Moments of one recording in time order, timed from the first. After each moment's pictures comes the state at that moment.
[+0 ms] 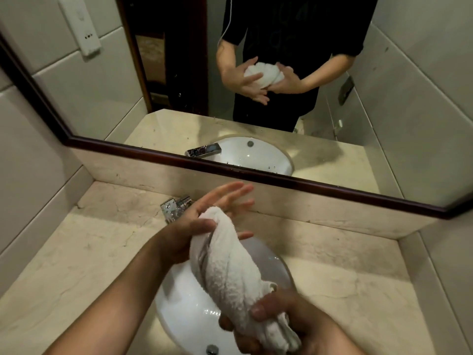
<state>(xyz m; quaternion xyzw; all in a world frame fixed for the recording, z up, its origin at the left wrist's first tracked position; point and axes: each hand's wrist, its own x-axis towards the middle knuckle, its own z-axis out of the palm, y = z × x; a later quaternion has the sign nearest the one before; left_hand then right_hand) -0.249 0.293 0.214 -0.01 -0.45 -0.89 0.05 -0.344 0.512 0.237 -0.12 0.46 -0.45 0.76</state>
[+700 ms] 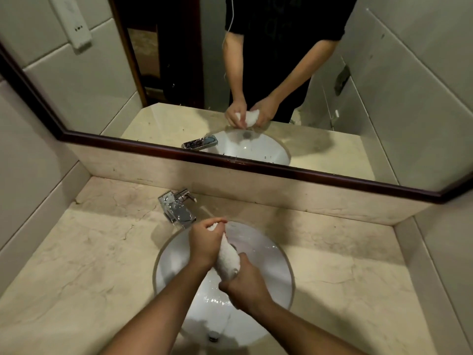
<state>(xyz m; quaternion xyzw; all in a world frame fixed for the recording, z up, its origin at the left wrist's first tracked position) -0.277 0.329 0.085 0.50 -0.61 -0.57 0.25 -0.315 0.465 0.104 -0.26 0.84 -0.26 0.40</state>
